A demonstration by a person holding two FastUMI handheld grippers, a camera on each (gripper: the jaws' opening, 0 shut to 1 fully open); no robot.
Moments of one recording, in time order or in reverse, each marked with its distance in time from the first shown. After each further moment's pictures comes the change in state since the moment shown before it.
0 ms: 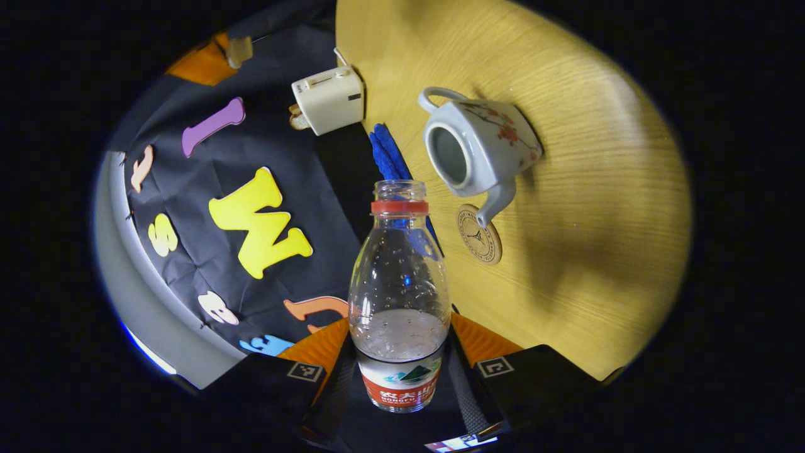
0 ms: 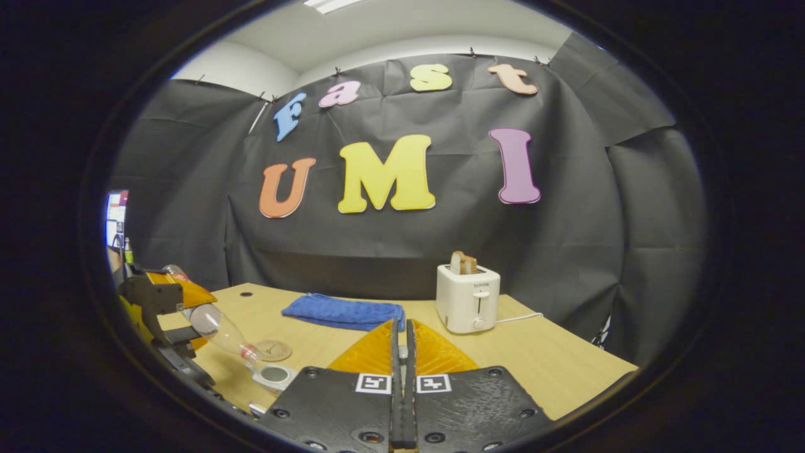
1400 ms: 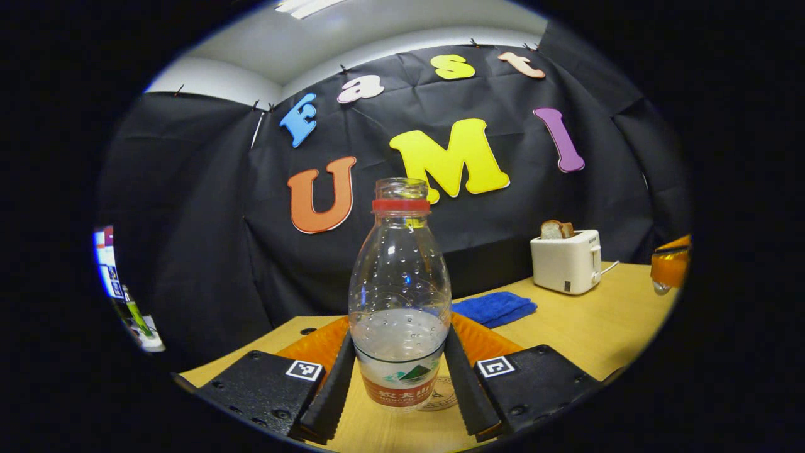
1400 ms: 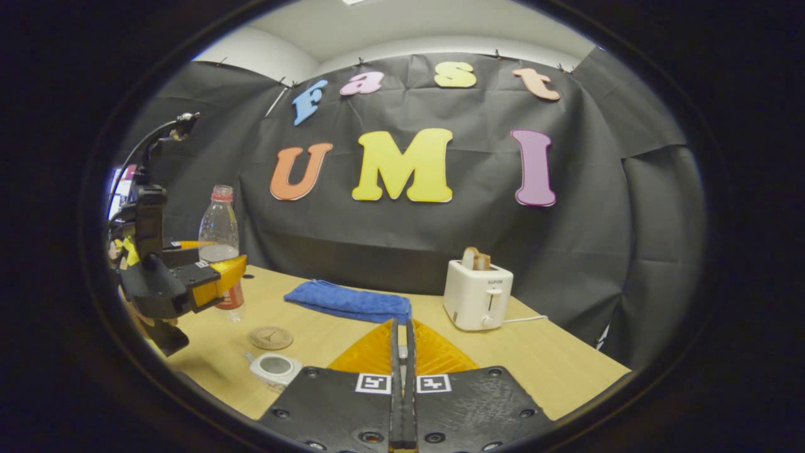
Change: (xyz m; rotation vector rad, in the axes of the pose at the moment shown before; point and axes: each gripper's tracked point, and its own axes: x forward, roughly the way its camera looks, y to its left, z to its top) left arm 0.049 0.057 -0.004 -1.767 -0.261 0.131; right arm 0.008 0.022 -0.019 -0.080 0.028 0.011
